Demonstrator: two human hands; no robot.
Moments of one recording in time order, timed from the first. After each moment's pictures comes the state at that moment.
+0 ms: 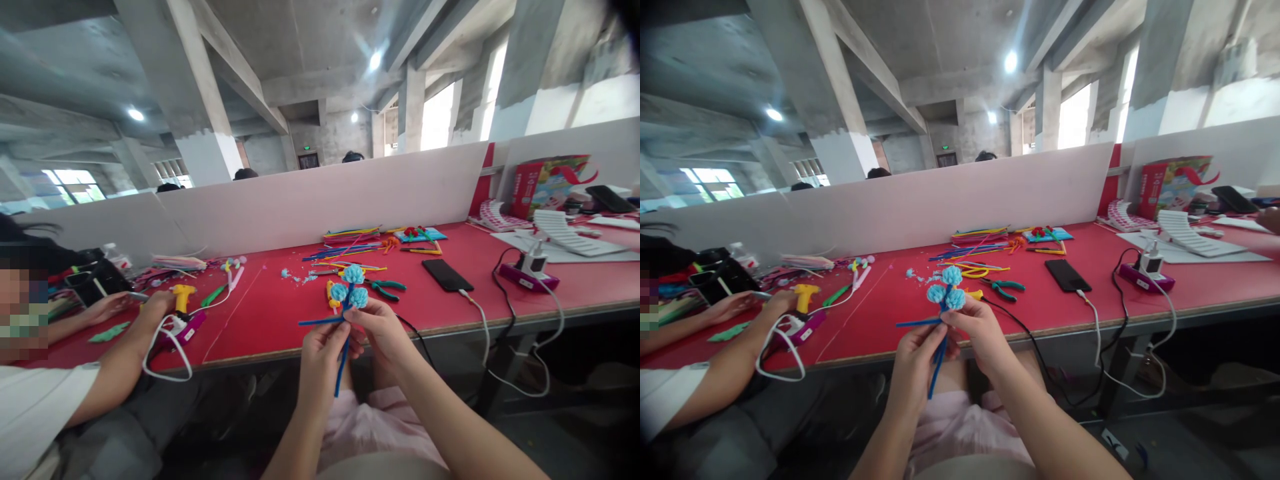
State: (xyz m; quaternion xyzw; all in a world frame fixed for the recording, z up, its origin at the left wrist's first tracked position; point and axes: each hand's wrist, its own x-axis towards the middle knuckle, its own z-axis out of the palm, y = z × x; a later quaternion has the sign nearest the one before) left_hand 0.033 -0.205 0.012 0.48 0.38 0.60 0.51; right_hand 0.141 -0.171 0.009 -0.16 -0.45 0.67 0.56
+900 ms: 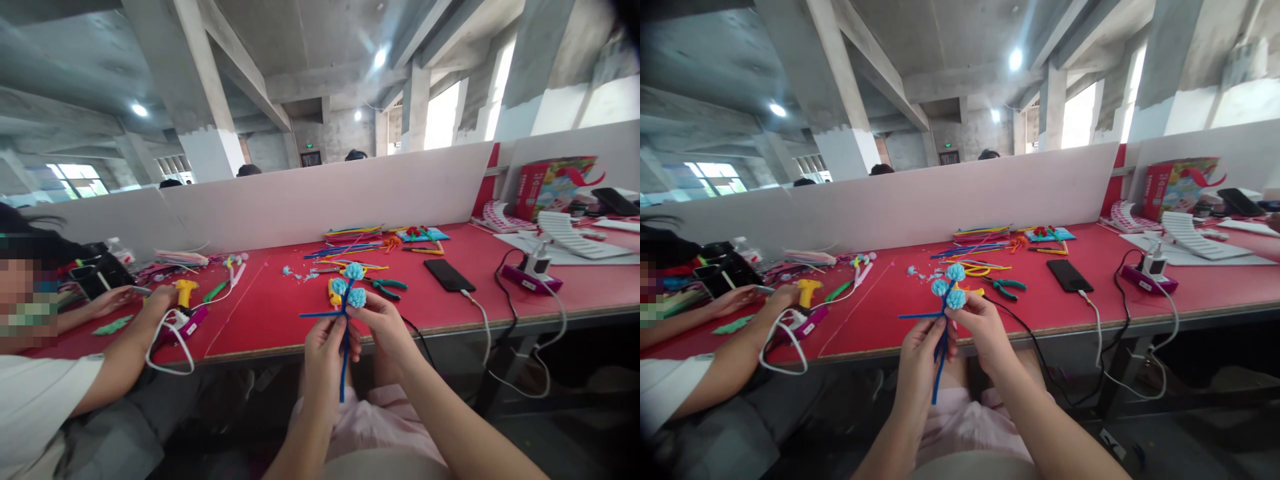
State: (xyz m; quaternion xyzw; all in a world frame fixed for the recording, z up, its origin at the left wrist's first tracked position) left_hand 0.041 -0.205 0.011 0.43 0.39 0.64 0.51; right_hand 0.139 -0.173 0.011 -0.19 -0.47 0.64 0.58
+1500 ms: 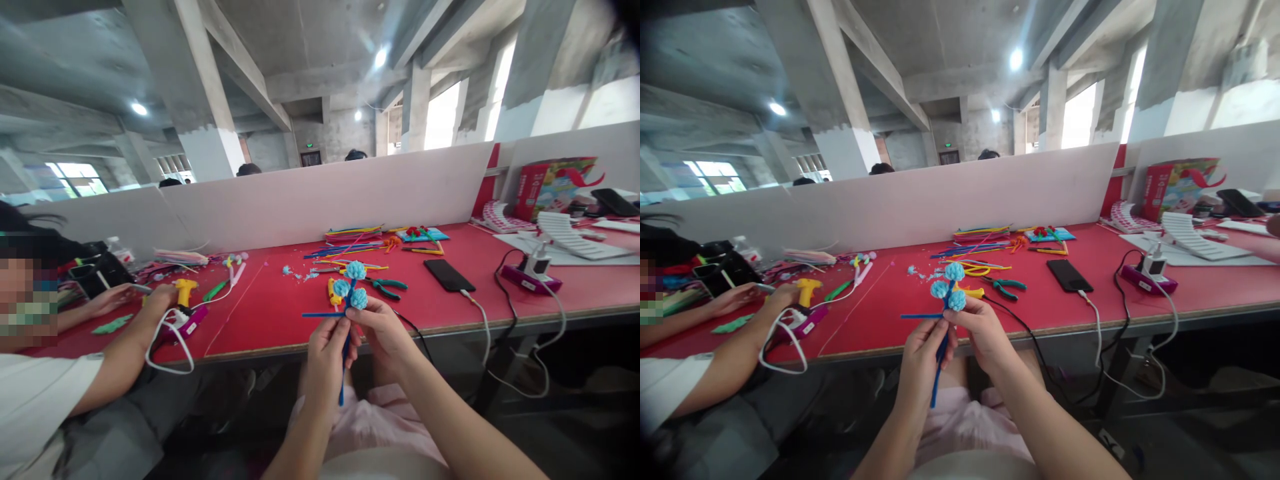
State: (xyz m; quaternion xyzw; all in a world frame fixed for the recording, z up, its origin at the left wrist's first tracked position) left_hand 0.038 -0.206 0.007 0.50 0.41 0.59 0.48; right_hand 0.138 -0.174 0.010 -0.16 -0.45 0.69 0.54
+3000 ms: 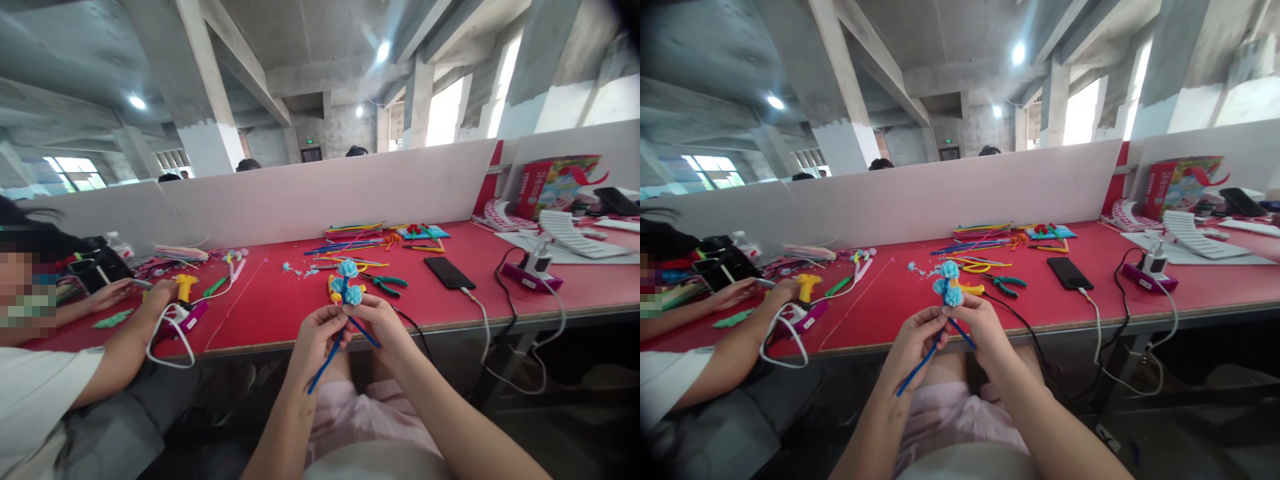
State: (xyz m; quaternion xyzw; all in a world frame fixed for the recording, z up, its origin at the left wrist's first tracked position) left_hand 0.019 -0.191 0.018 0.42 0.37 0.56 0.61; right_hand 0.135 -0.166 0.006 -0.24 -0.43 0.66 0.57
